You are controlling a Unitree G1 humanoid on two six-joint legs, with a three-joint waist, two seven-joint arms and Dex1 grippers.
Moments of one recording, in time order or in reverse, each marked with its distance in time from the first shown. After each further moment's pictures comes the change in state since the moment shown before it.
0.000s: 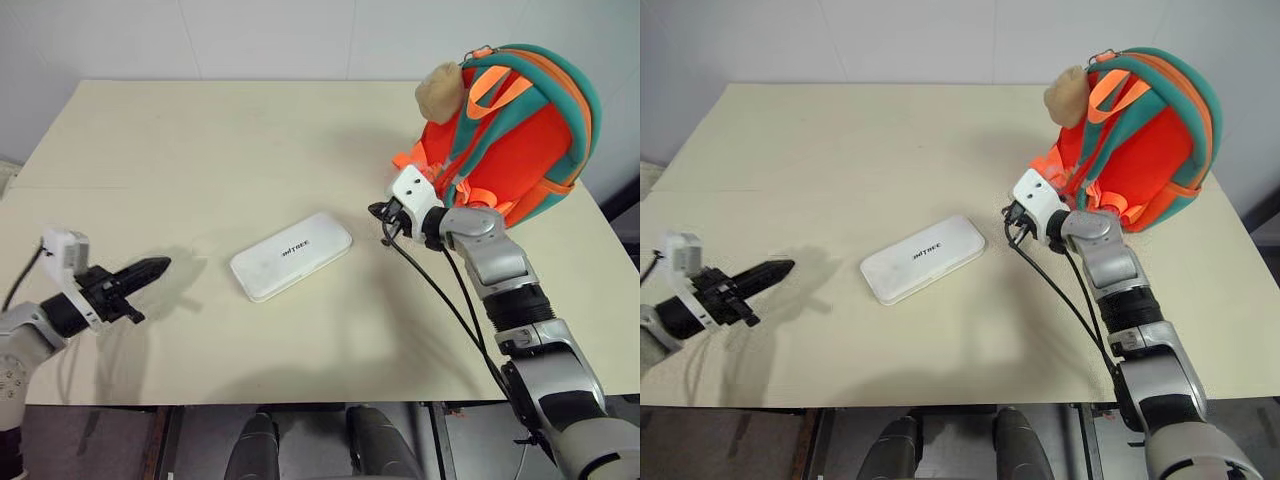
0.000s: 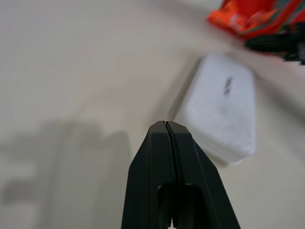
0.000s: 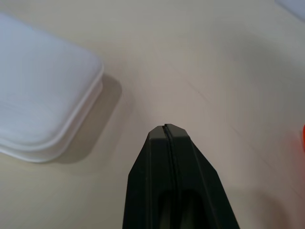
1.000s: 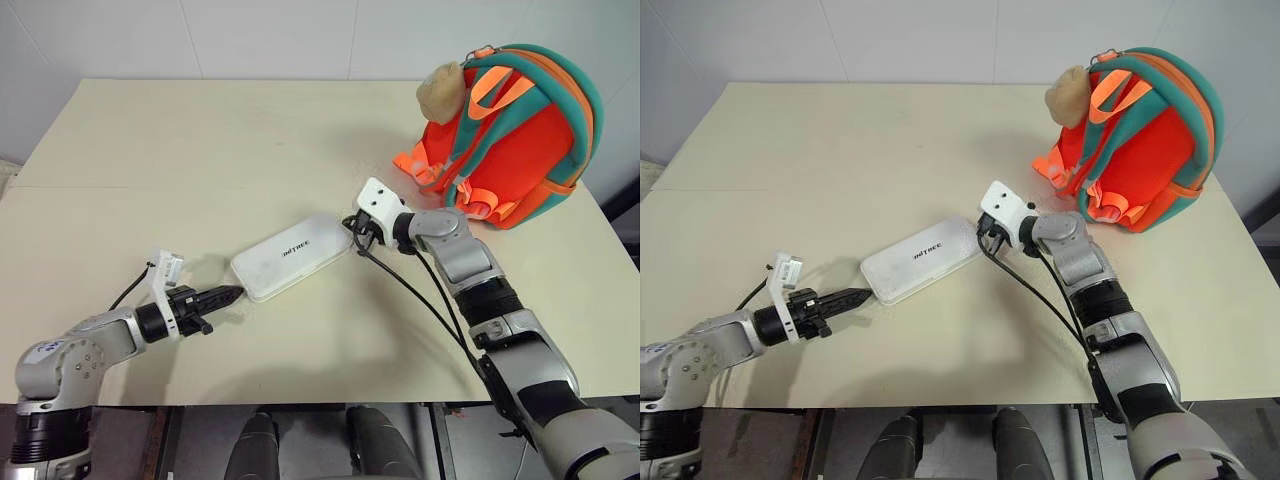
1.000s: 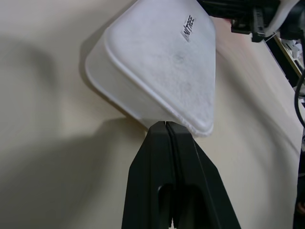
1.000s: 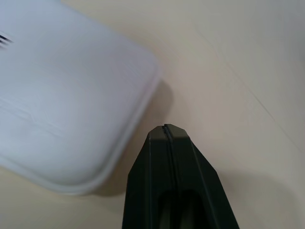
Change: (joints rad) left arm -0.140 -0.124 -0.230 0.032 -0.031 0.177 0.026; right arm -0.031 0.081 0.062 0.004 -0.064 0.029 0.089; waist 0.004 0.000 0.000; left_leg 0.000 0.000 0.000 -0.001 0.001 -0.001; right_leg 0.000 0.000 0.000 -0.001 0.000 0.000
